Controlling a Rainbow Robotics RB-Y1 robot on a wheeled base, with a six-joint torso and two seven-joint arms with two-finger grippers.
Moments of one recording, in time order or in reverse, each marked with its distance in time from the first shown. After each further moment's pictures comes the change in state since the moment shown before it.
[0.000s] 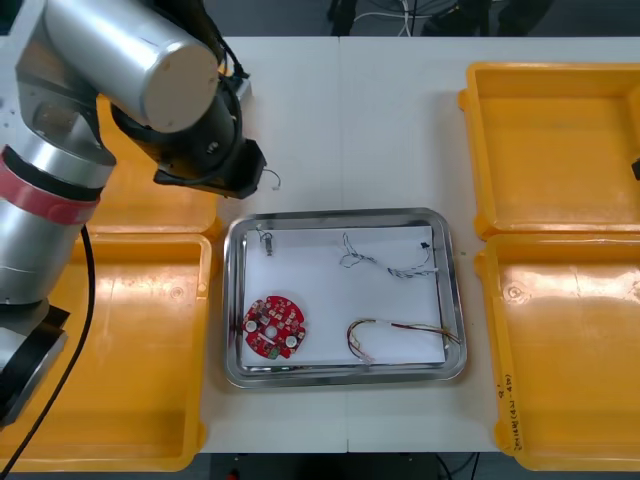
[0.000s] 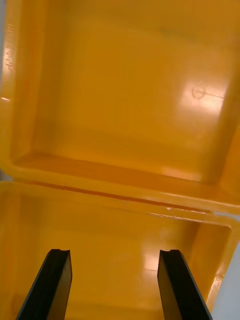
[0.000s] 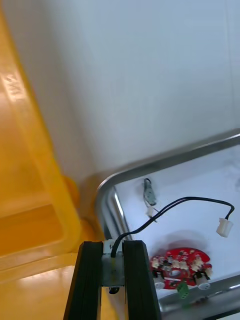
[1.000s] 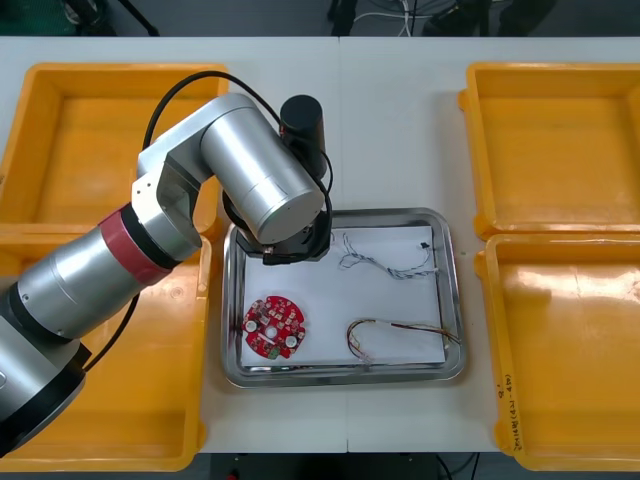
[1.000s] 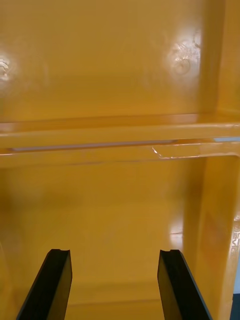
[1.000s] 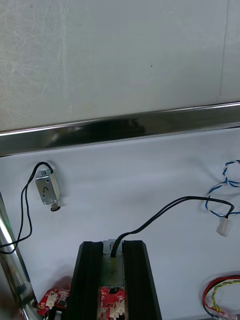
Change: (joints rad) right arm 0.272 0.041 -0.123 -0.072 0.040 -0.054 -0.112; left arm -0.001 -0.036 -0.394 0.118 -0.008 -0.248 0.460
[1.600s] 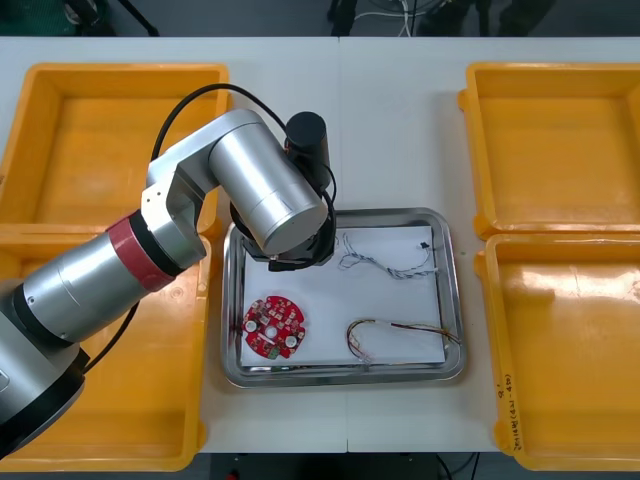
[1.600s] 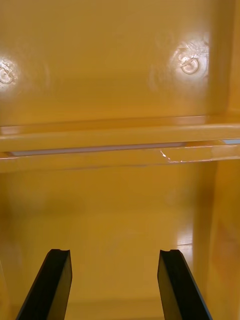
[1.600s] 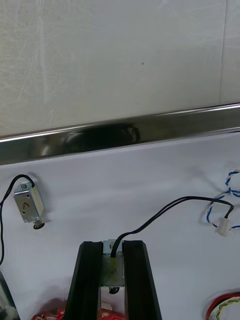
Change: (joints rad) right arm 0.074 0.014 0.000 -0.015 0.002 -0.098 0.000; left arm 0.001 0.001 -0.044 0.036 -0.010 -0.085 0.000
